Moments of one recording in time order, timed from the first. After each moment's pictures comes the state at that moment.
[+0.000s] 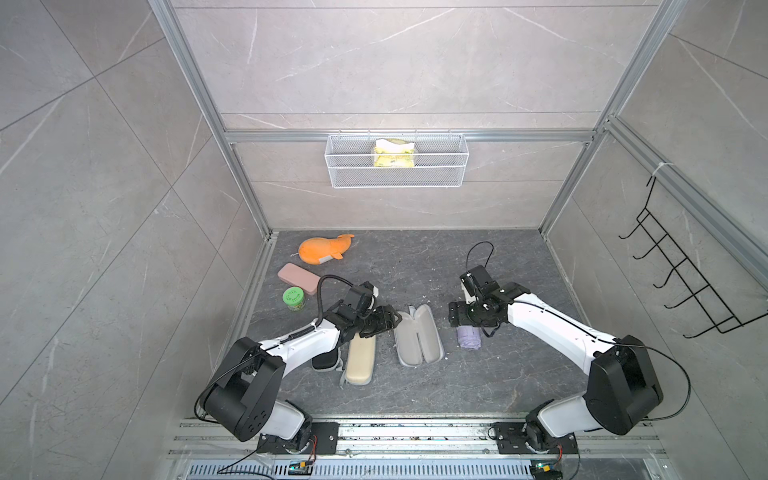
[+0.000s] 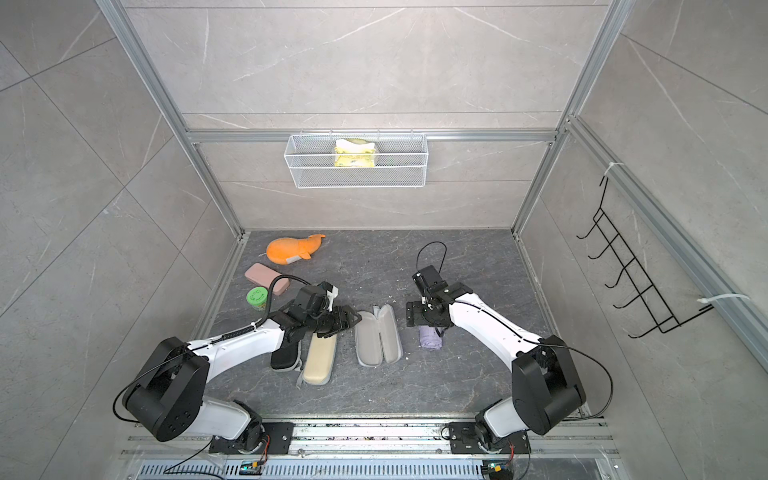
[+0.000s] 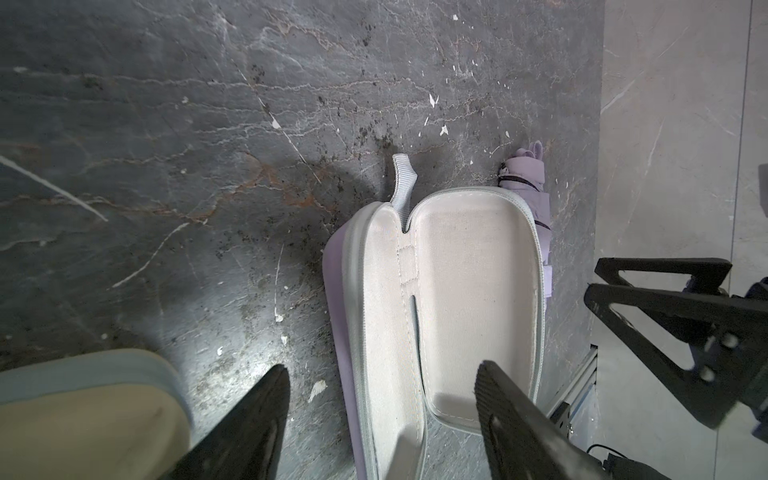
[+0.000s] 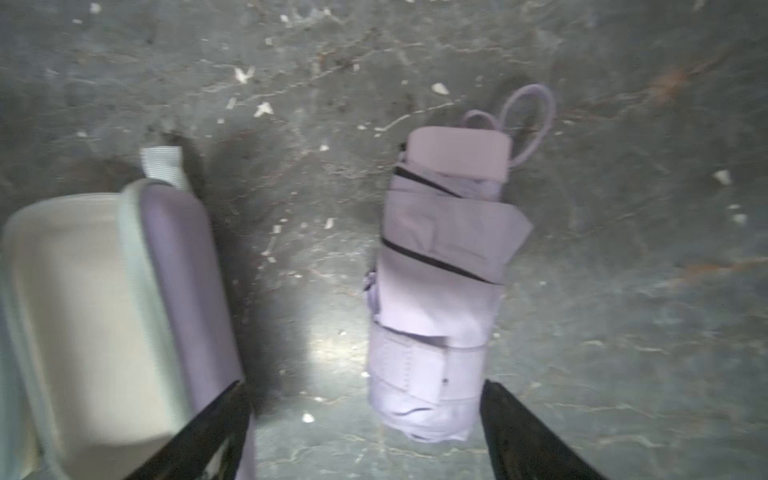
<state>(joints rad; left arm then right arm) -0.58 1.45 0.74 -0.10 0.33 -0.77 0.48 1.49 1.05 -0.79 0.07 0.41</state>
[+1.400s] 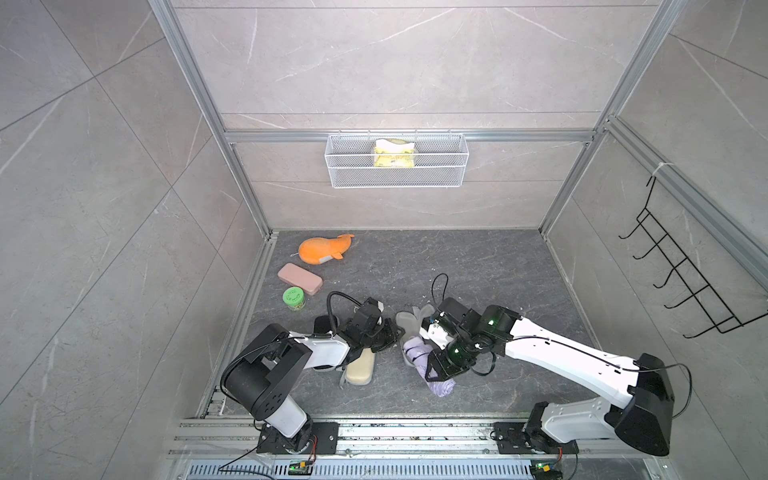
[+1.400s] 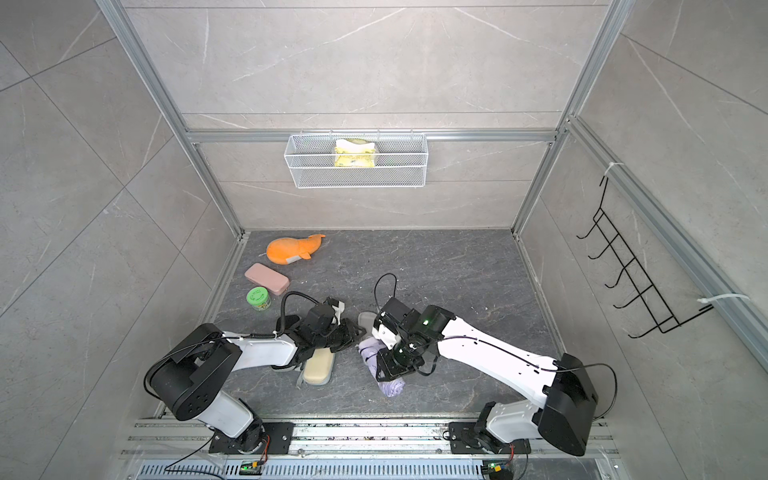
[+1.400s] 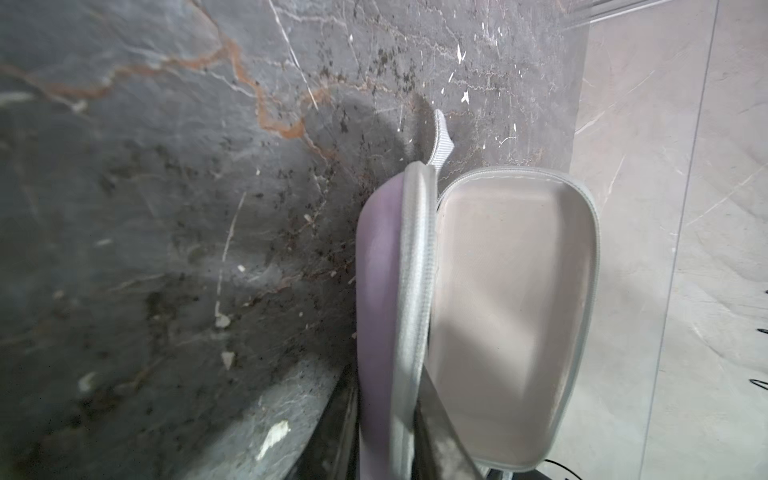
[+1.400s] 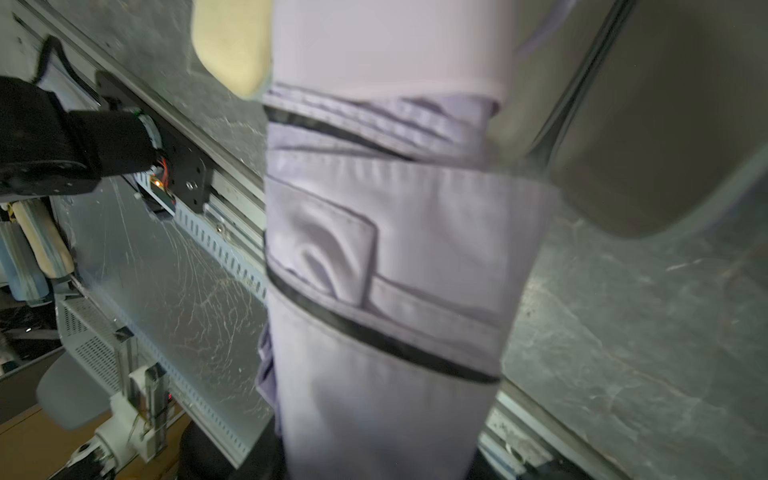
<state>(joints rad) -0.69 1.59 0.56 0.34 0.32 -1.07 0.92 1.38 1.09 -1.04 -0.42 0.49</state>
